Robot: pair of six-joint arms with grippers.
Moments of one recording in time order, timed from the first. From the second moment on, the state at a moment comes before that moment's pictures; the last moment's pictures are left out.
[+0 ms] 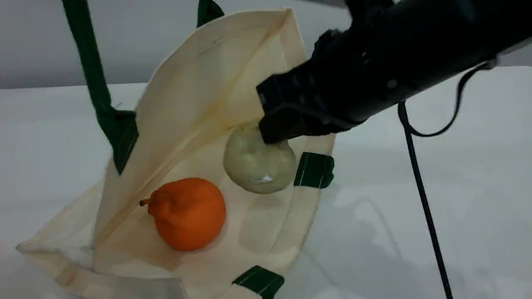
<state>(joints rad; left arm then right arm) -0.18 1.43 -1.37 -0.80 1.02 0.54 0.61 1.74 -0.83 1.75 0.34 -1.55</state>
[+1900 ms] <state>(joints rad) -0.18 1.44 -1.37 -0.73 1.03 0.54 0.60 2.08 -1.18 1.69 0.56 -1.47</state>
